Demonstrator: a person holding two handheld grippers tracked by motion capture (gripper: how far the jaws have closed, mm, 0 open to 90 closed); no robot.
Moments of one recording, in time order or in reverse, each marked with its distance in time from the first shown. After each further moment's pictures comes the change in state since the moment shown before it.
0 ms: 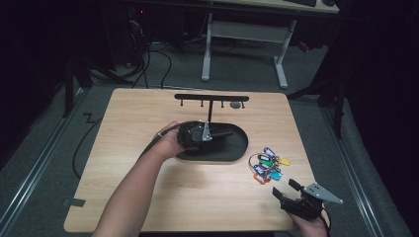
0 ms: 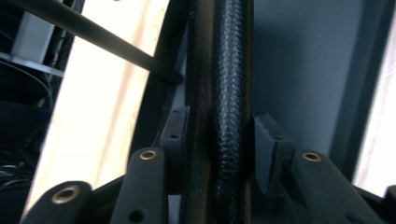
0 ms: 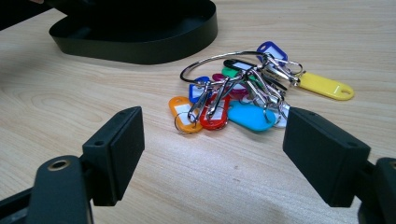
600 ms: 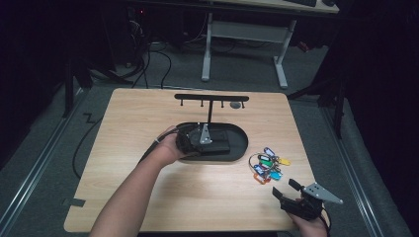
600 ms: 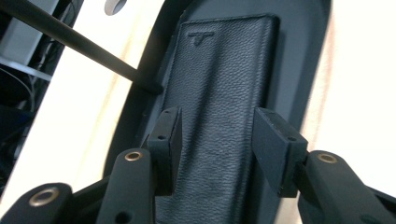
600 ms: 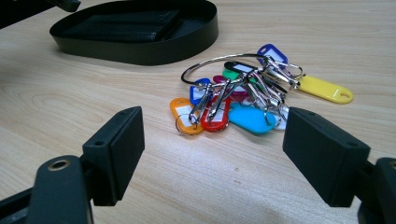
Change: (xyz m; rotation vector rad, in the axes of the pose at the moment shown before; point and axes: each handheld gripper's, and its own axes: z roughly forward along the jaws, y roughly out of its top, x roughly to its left) left arm -0.016 0.000 -0.025 -0.075 -0.019 -0.064; right arm 0.003 0.002 -0.001 -0.001 -0.003 -0.011
